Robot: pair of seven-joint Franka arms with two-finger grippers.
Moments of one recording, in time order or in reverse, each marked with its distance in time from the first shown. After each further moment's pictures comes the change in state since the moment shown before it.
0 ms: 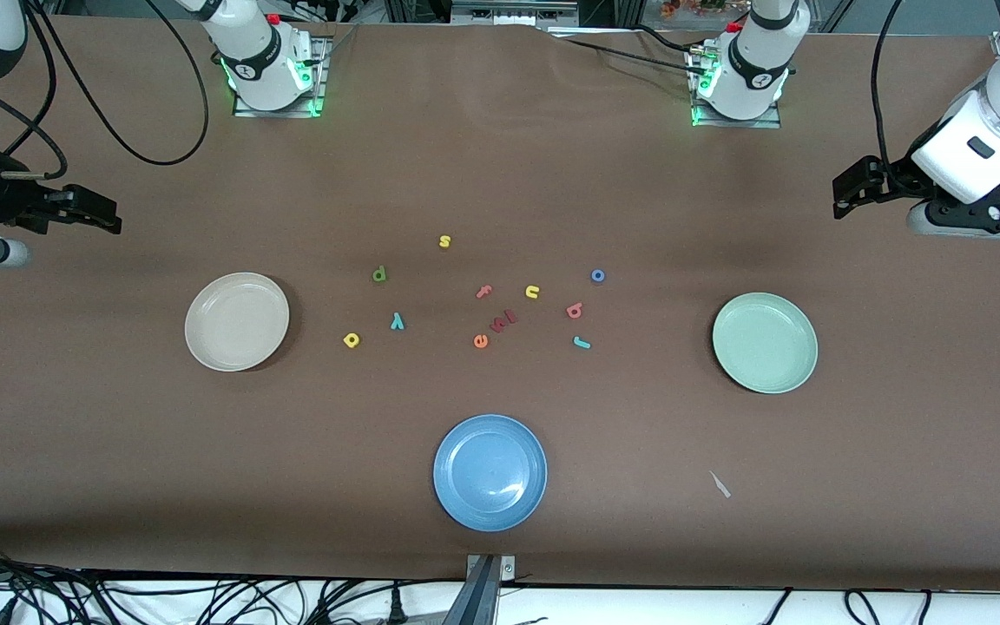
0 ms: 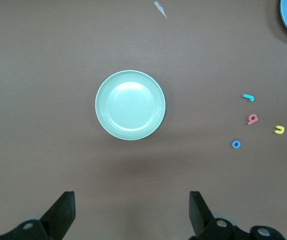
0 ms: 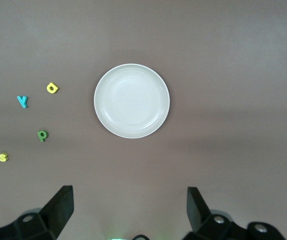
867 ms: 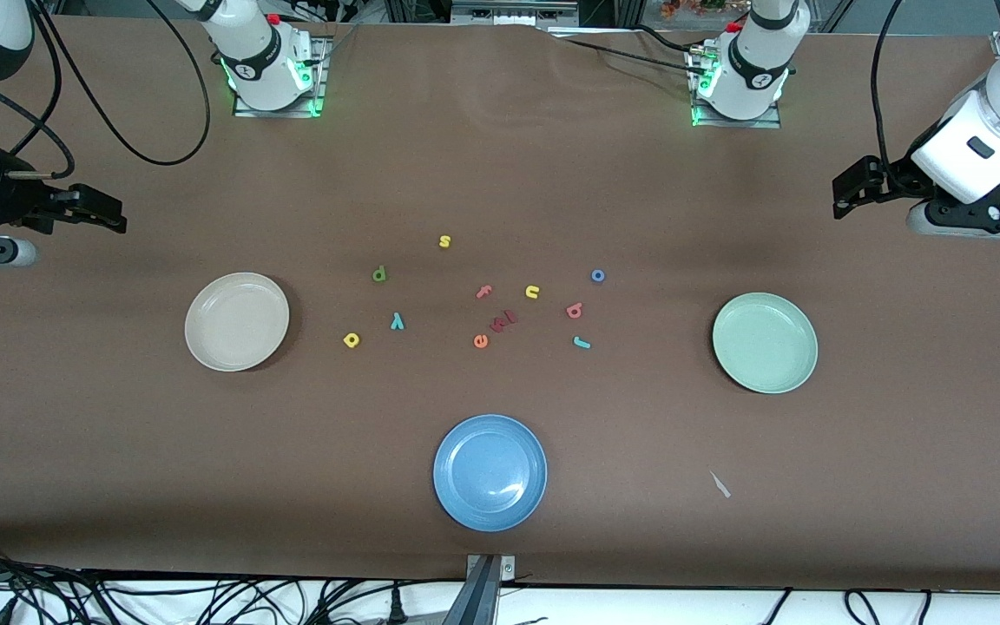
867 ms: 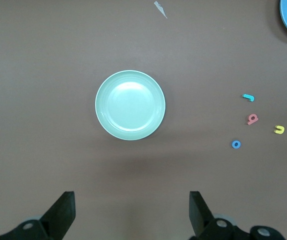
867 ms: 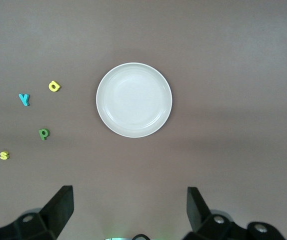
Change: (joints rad) left arm 0.000 0.000 0.000 0.000 0.000 0.000 0.000; right arm 0.005 0.000 0.006 -0.002 0.000 -0.002 0.000
